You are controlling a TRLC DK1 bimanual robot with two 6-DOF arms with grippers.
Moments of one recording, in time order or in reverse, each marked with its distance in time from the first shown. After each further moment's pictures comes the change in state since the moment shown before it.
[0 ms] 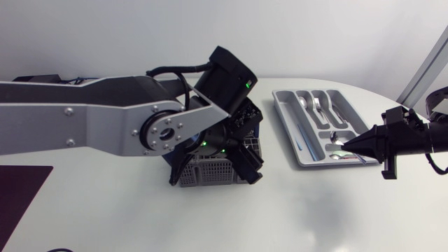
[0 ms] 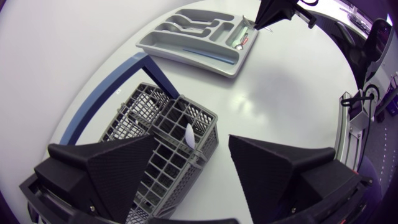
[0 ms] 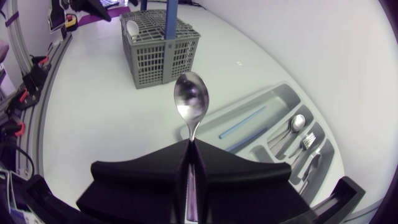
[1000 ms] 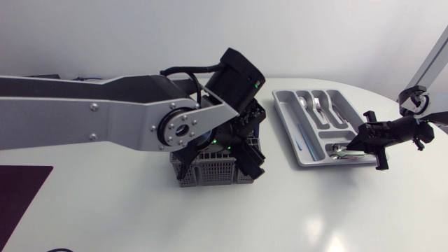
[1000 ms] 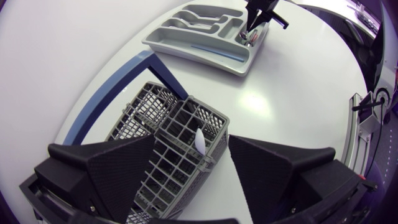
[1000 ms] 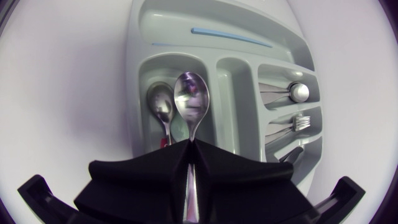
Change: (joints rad) left arm 0.000 0.054 0.043 -0.009 -0.053 0.000; right arm 0.024 0.405 0.254 0.242 0.420 -0.364
